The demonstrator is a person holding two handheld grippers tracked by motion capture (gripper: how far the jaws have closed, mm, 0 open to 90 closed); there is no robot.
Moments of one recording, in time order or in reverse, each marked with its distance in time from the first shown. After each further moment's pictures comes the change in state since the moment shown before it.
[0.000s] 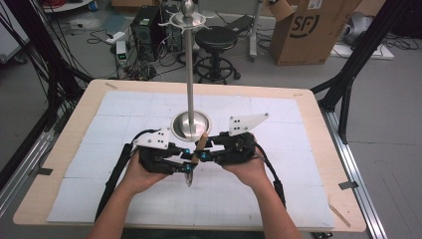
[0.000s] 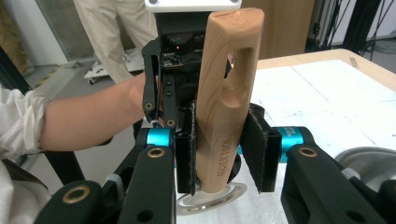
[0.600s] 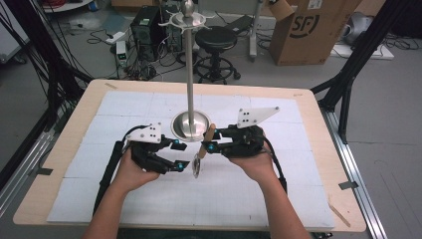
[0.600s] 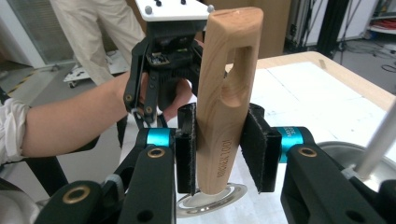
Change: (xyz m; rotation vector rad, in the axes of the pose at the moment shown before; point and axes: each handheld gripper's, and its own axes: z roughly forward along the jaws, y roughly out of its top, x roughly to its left) left arm 0.008 -0.003 -0.024 0.011 0.115 -0.063; right arm -0.006 0.012 -0.022 -0.005 -0.083 -0.002
